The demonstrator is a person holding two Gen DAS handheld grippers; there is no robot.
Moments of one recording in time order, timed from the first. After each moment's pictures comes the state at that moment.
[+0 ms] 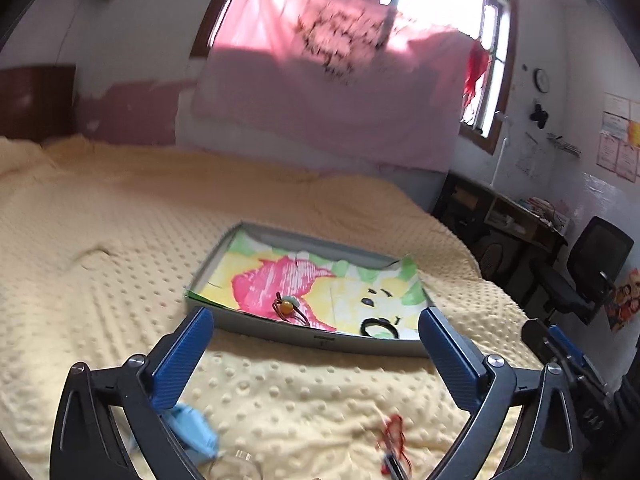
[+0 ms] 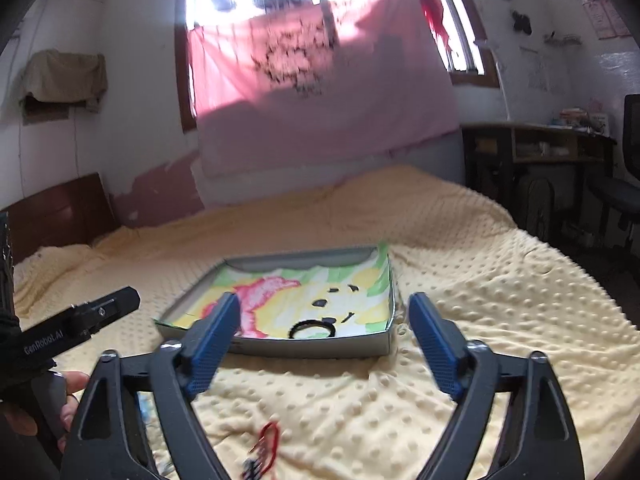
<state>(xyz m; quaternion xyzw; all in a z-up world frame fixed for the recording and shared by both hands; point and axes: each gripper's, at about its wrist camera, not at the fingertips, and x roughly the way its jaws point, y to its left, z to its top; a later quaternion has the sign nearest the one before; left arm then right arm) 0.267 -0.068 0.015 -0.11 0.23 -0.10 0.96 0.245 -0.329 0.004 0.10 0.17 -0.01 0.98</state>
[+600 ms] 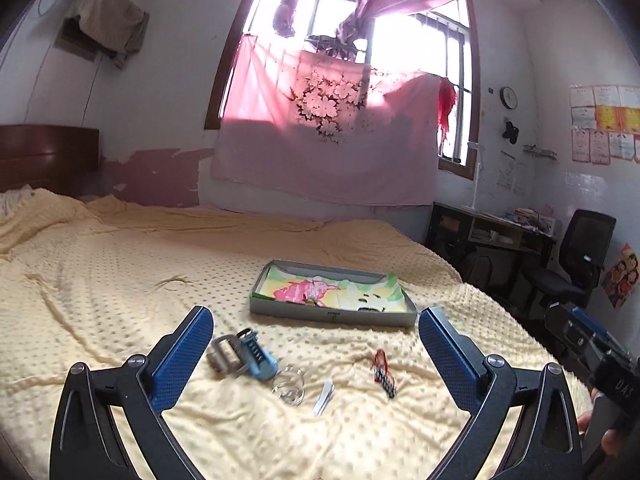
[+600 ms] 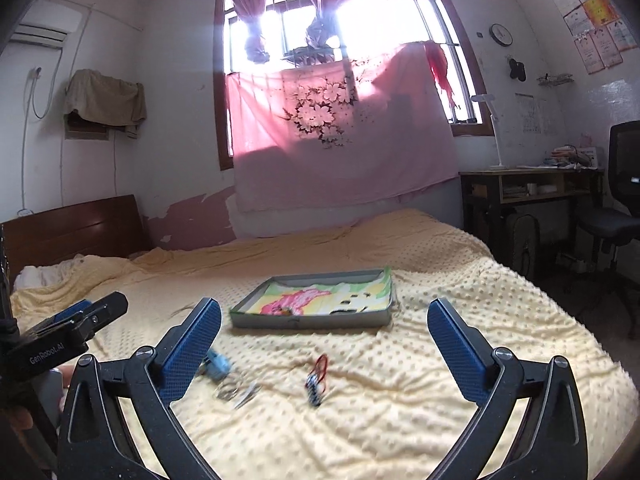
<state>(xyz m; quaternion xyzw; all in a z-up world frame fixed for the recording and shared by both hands) 0.054 -0.027 0.057 -0.07 0.14 -0.08 0.99 0.035 -0.300 0.052 0.09 0.10 0.01 0.99</state>
